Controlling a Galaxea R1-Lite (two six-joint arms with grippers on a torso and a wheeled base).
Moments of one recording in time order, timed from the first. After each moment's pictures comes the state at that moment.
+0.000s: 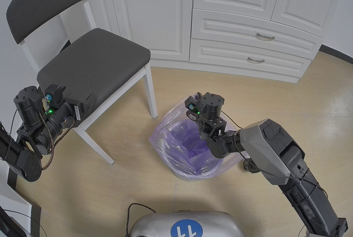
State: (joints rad) left arm -0.14 1.74 -0.51 -1.27 0.06 0.16; right arm 0.55 2.80 -2.00 -0.91 -0.50 -0.90
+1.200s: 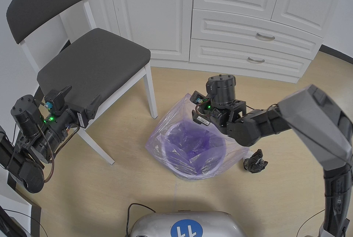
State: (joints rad) left arm -0.18 1.75 -0.41 -1.46 -0.03 0.17; right arm 0.60 2.34 -1.53 -0.57 -0.42 -0.84
